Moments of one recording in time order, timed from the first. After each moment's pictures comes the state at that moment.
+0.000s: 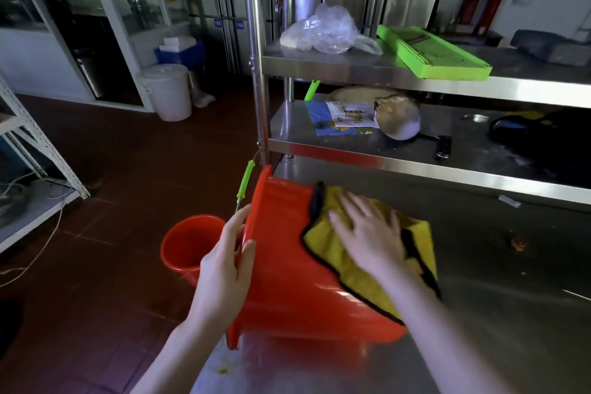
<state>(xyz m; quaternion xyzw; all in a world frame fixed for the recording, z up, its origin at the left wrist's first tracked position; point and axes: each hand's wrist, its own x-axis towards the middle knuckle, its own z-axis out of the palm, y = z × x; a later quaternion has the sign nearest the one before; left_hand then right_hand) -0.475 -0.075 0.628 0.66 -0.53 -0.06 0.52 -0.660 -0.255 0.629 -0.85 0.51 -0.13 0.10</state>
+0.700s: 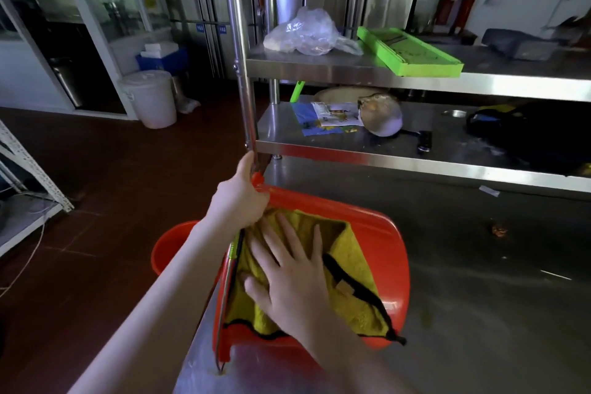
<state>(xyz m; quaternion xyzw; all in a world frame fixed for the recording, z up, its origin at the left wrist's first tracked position) -0.453 -0.167 0.702 0.79 -0.47 -0.17 0.35 -0.602 -0.137 0.610 -0.92 0.33 -0.22 -0.02</state>
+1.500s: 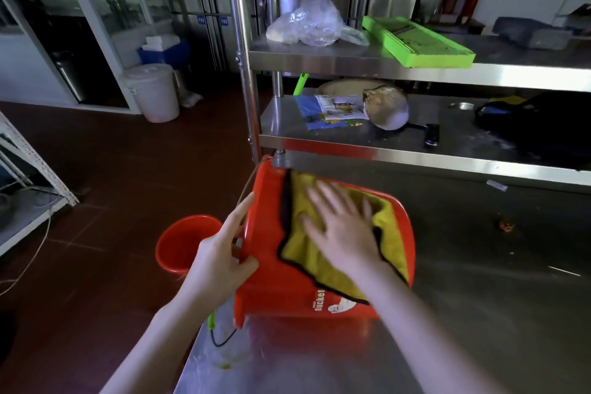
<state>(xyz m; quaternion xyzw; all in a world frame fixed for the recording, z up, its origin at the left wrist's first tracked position) -0.448 -0.083 0.635 0.66 -0.59 -0.15 0.43 -0.639 -0.231 0.622 -0.88 0.44 -0.18 0.04</state>
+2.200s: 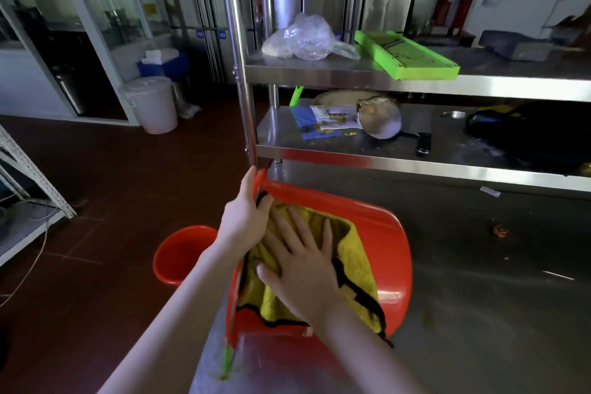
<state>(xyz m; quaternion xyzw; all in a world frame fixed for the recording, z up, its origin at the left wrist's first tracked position) -0.467 -0.160 0.679 0.75 -0.47 -0.19 0.43 -0.606 -0.159 0.613 -0.90 0.37 -0.22 0.00</state>
